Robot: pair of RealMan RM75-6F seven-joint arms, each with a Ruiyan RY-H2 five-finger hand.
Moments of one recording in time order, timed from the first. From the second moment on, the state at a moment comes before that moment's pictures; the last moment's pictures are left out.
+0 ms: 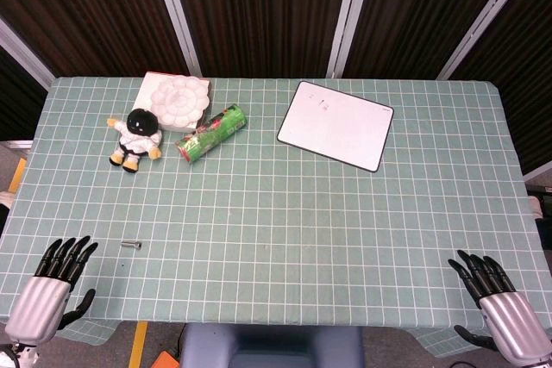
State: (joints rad) left arm -0.03 -1.15 0.09 -1.64 1.77 1.59 0.16; right arm -0.08 -0.97 -0.17 -1.72 -1.82 1.55 -0.02
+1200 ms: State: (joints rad) left arm -0.24 -1.62 -0.07 -1.05 1.48 1.27 -0.01; right arm -0.06 -0.97 -0.17 -1.73 -1.80 1.52 -0.03
